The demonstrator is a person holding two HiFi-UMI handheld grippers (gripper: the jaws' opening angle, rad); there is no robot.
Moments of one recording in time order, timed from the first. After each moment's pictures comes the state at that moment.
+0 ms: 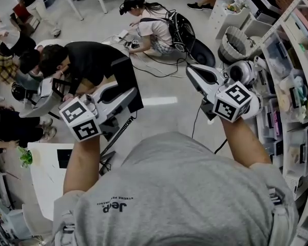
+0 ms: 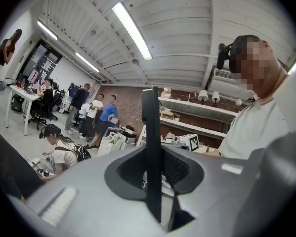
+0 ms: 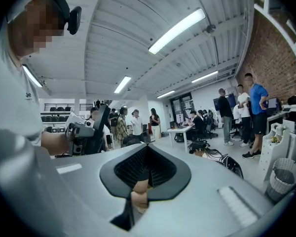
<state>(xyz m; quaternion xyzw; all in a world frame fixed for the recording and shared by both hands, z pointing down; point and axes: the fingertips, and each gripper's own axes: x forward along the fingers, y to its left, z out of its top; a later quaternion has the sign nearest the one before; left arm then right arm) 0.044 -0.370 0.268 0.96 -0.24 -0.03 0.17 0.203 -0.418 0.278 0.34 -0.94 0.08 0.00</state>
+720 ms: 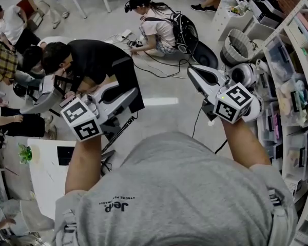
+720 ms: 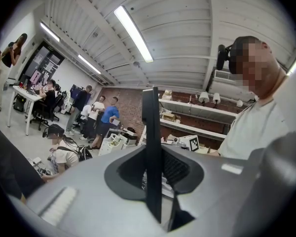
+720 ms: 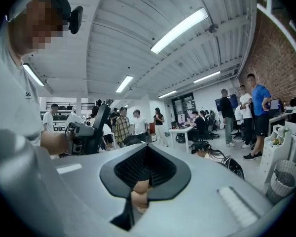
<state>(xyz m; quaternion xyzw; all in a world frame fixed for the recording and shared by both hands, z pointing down) 0.034 -0.365 0.267 0.95 -0.25 -0.04 0.17 0.192 -0.417 0.276 0.33 -0.94 0.08 0.01</state>
